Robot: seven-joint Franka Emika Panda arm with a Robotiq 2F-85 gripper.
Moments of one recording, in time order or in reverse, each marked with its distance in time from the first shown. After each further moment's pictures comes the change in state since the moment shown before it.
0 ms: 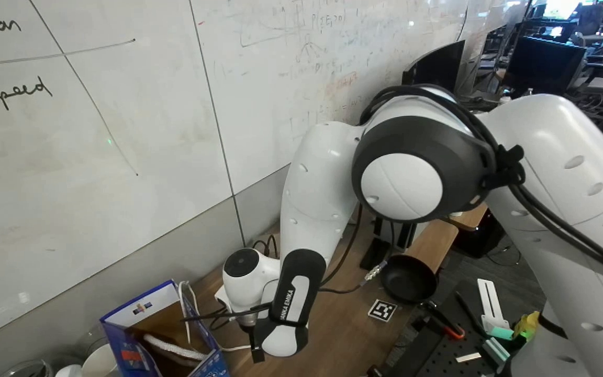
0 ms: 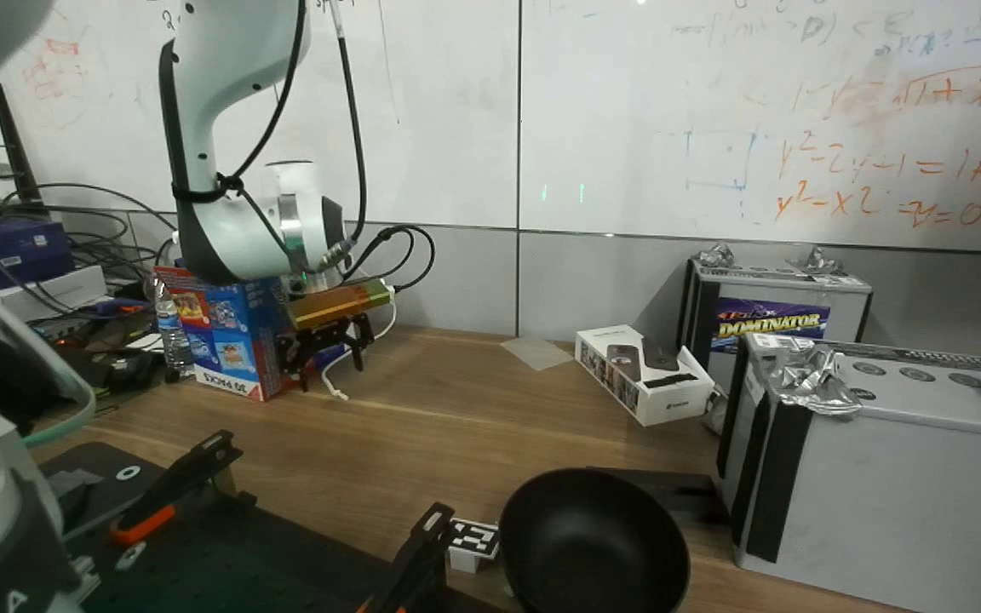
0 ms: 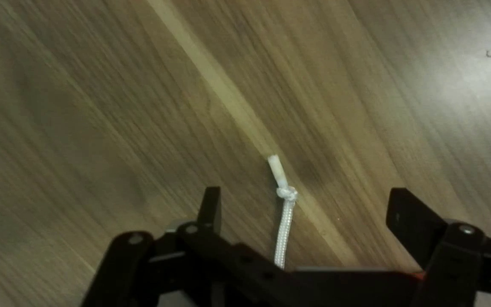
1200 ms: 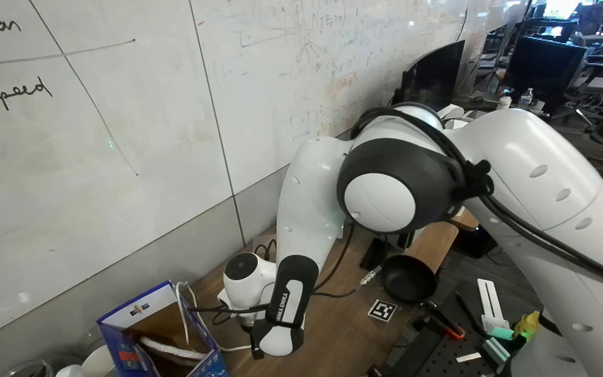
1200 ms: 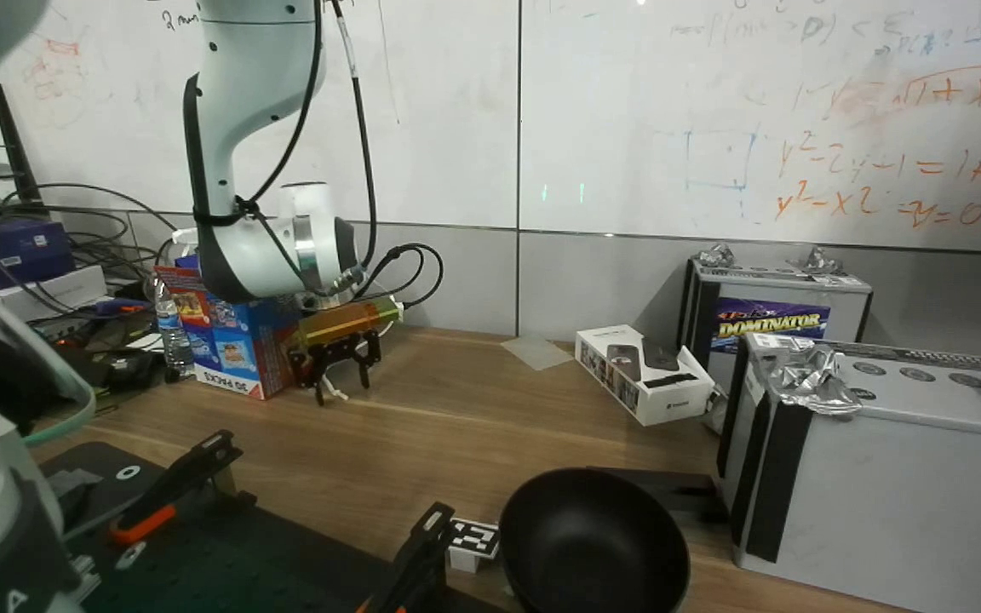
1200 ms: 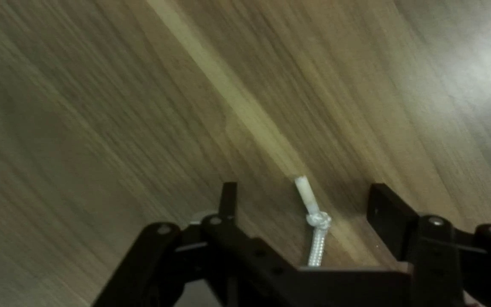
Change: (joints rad) arm -0.015 0.090 -0.004 0.082 0.000 -0.009 0.017
